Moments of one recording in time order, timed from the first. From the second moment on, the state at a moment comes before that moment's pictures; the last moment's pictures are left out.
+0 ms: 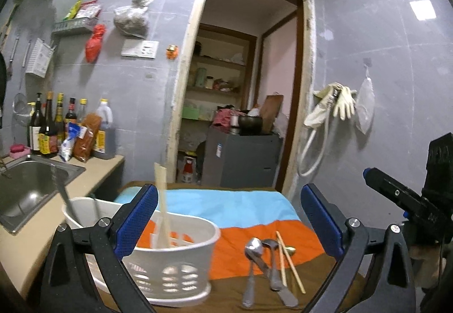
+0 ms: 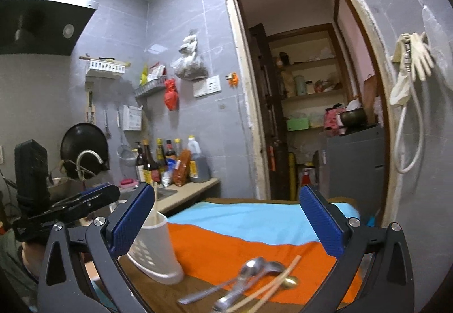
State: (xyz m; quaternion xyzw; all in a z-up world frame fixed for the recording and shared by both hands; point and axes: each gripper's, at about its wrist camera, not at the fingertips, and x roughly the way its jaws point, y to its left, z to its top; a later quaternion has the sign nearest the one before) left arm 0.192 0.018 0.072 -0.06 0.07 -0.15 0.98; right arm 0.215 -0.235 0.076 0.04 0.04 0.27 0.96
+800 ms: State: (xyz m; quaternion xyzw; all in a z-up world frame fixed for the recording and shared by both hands) left arm 0.236 -0.075 -0.004 0.01 0.23 -0.20 0.95; right arm 0.263 -0.291 0.013 0.05 0.21 0.19 0.96
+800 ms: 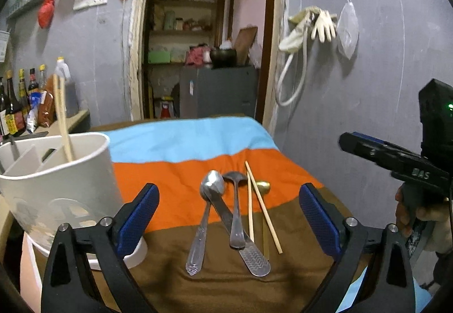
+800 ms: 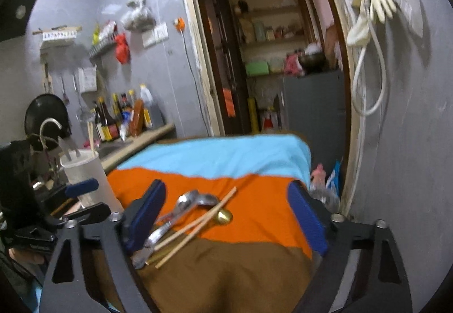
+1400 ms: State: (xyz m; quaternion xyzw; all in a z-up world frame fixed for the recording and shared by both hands) left arm 0.313 -0.089 -0.034 -0.01 0.37 -0.25 0.89; right arm 0.320 -0.283 -0.034 0.05 0.37 0.20 0.90
